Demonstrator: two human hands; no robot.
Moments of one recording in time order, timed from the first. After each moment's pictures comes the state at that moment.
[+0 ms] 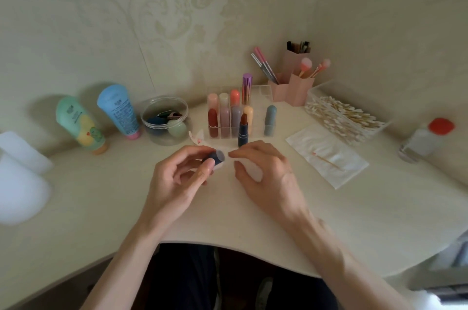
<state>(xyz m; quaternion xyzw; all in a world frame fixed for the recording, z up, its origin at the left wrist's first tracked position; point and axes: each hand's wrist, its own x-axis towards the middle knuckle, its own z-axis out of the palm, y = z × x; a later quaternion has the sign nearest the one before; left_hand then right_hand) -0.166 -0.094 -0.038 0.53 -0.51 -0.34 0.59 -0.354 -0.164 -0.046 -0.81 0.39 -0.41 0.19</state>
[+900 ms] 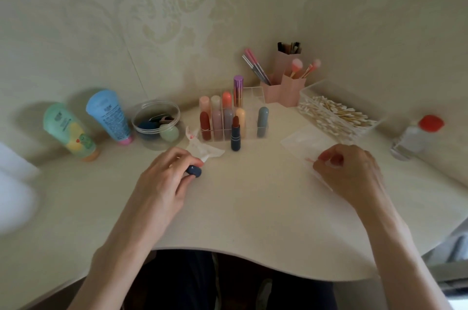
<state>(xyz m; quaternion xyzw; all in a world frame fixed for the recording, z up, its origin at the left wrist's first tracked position) -0.145 -0.094 -0.034 0.62 -0.73 0.02 0.30 -0.473 -0.199 -0.024 -0.65 0.70 -0.24 0.16</state>
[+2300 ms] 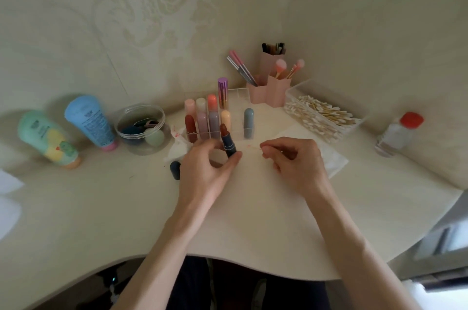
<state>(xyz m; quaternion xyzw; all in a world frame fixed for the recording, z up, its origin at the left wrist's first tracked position) -0.228 -0.159 -0.041 0.69 -0.53 -0.20 0.45 -0.422 -0.207 -0.037 -0.63 0.52 -0.42 0.40</state>
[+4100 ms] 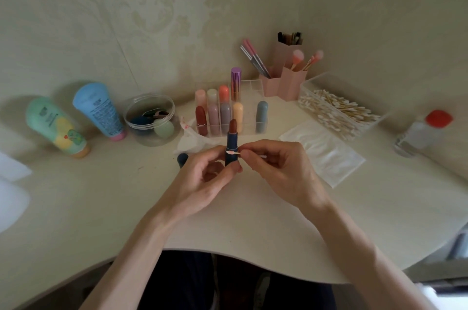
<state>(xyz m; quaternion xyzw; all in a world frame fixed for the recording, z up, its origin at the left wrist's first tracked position) -0.191 -0.130 -0.043 0.50 -0.61 -0.42 0.45 -0.387 -0.182 -0.034 -0.69 0.34 -0.42 0.48</state>
